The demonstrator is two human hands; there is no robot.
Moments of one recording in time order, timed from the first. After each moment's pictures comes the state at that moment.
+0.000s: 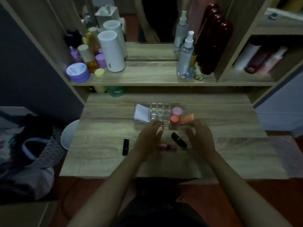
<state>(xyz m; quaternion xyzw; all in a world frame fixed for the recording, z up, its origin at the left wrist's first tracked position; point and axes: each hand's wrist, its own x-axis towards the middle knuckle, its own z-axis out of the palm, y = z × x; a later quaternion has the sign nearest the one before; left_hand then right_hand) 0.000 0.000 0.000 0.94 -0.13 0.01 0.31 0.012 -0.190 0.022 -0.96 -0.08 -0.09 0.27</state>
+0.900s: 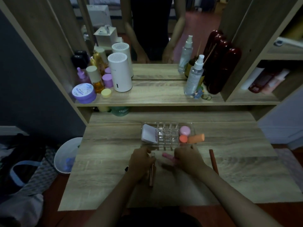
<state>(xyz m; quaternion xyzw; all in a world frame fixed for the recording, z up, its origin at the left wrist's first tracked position) 0.009 0.069 -0.028 0.93 0.08 -0.06 0.36 0.034 -0.116 -0.003 -0.98 -0.20 0.09 0.02</state>
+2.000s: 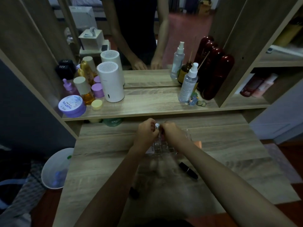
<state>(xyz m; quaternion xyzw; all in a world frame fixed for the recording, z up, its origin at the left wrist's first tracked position) 0.127 0.056 0.020 0.89 -0.01 0.05 0.45 0.133 -0.064 0.043 -0.97 -0.12 0.10 0.17</state>
